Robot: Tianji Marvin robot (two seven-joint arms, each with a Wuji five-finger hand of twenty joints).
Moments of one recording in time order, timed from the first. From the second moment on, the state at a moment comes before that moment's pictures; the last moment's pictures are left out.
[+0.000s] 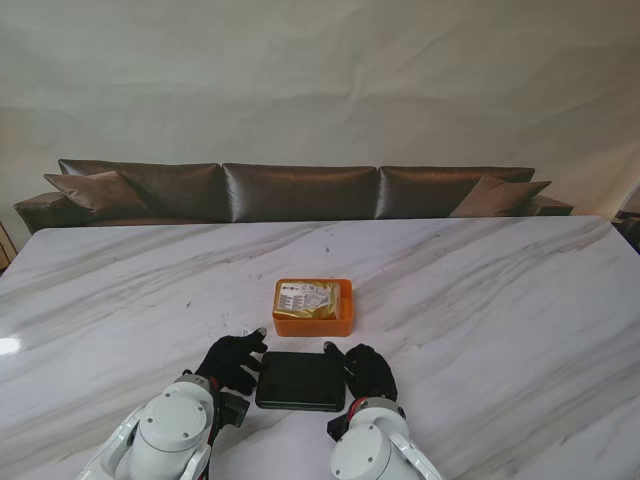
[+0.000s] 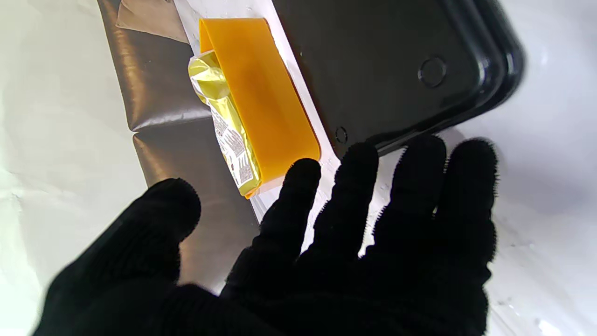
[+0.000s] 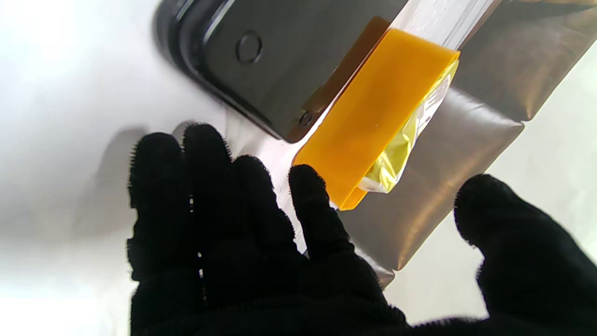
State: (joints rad) left arm 1.72 -1.23 -1.19 -1.77 -0.02 0.48 0.19; right arm -1.70 -1.37 0.94 -1.70 -0.21 0.63 -0.59; left_hand 0.51 -0.13 0.33 0.08 0.73 0.24 0.29 0.22 0.78 0.30 0.50 0.37 0.72 0.39 0.65 0.42 0.66 0.35 0.41 0.41; right_hand 0.18 -0.29 0.69 0.21 0.57 0.32 0.53 0.21 0.74 0.39 0.48 0.27 0.88 0.33 0.49 0.29 0.59 0.36 1.14 0.23
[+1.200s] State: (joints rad) left arm 1.69 -1.26 -1.29 -1.68 -0.27 0.50 0.19; right arm -1.66 -1.35 1.13 -1.71 0.14 0.68 -0.41; left_hand 0.55 -0.11 0.28 0.11 0.69 0.28 0.35 0.24 0.76 0.33 0.54 0.39 0.69 0.40 0.69 0.43 0.63 0.36 0.91 0.43; right_hand 0.21 -0.30 0.72 0.19 0.49 0.42 0.51 0.15 0.60 0.38 0.63 0.33 0.77 0.28 0.62 0.36 0.55 0.36 1.05 0.17
